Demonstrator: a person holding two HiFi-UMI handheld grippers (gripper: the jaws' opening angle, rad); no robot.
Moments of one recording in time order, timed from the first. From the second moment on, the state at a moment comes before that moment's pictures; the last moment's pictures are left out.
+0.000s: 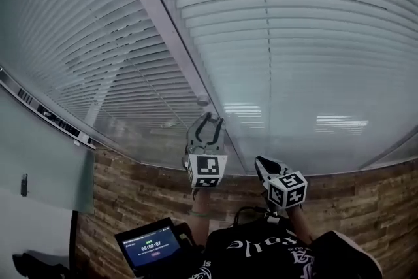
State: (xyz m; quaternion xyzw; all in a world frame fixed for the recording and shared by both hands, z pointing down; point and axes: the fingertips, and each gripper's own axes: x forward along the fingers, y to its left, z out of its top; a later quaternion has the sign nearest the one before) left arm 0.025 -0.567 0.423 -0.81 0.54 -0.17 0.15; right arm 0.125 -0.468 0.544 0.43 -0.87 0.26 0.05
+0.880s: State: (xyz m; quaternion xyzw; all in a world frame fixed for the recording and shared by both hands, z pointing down) left arm 0.015 -0.559 0.452 -0.81 0.52 -0.22 0.16; right arm 0.133 -0.440 0.555 0.48 -0.83 0.26 0.06
